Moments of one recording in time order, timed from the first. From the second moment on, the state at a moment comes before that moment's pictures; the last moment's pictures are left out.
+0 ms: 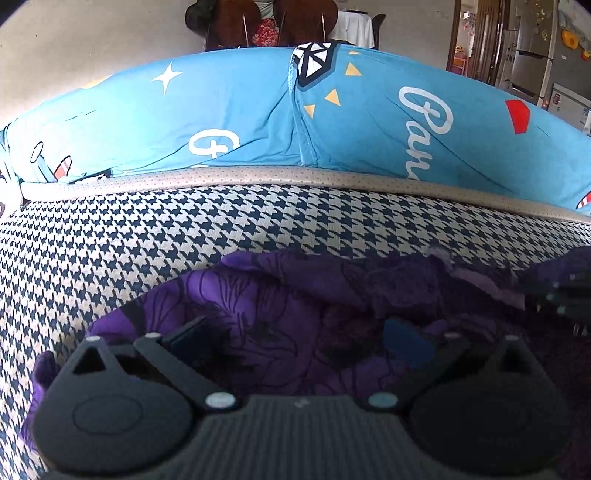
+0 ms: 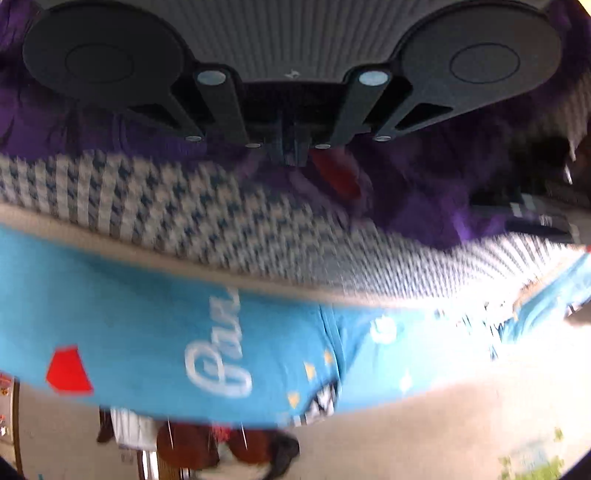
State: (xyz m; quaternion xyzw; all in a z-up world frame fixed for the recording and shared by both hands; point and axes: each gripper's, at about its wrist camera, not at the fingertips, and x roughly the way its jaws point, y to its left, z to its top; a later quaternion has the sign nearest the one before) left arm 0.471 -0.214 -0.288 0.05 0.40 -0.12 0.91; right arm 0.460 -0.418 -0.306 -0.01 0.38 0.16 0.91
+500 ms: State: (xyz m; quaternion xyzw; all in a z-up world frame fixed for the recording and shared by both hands) left arm 0.465 -0.235 -0.306 0.09 0.41 -0.12 0.90; right arm 0.454 -0.430 -0.280 -0.01 0.32 0.15 0.94
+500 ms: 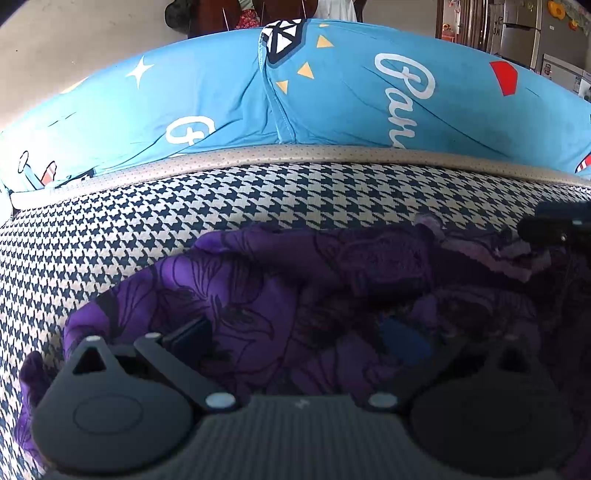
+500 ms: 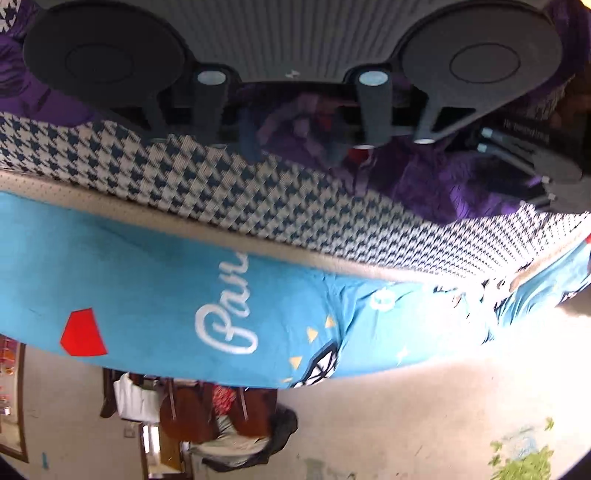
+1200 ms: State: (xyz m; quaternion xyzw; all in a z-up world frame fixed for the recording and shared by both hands) left arm 0.460 -0.236 -0.295 0.07 0.39 -0.15 0.90; right arm 0.466 -0.432 -0.292 -0.05 0.33 0.13 0.93
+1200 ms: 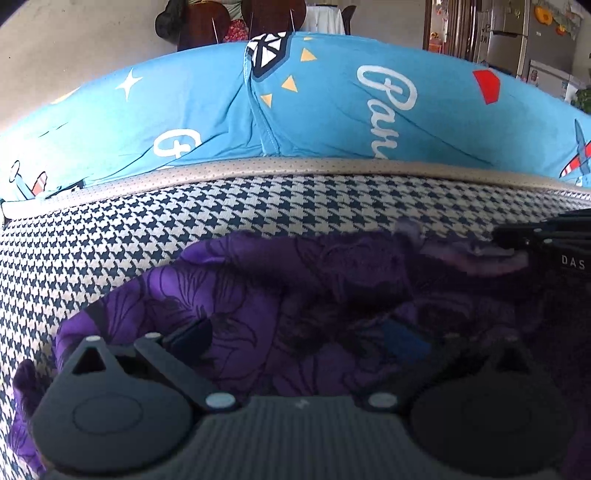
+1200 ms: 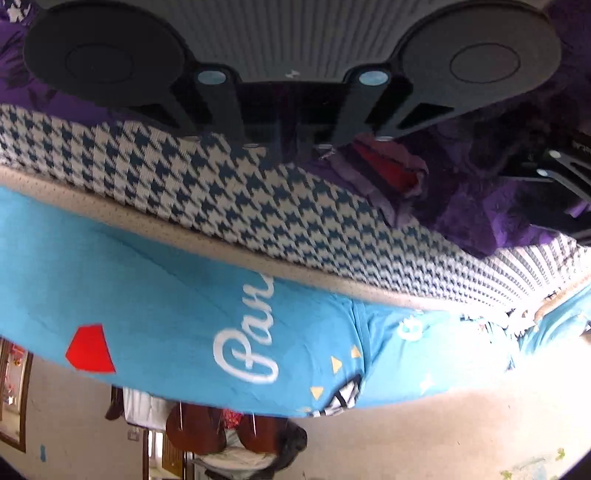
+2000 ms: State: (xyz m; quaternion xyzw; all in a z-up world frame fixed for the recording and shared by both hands) left arm 0.459 -0.240 -0.297 0.09 0.40 -0.16 0.90; right arm 0.442 -0.432 -0.304 -0.05 0.41 0.21 0.89
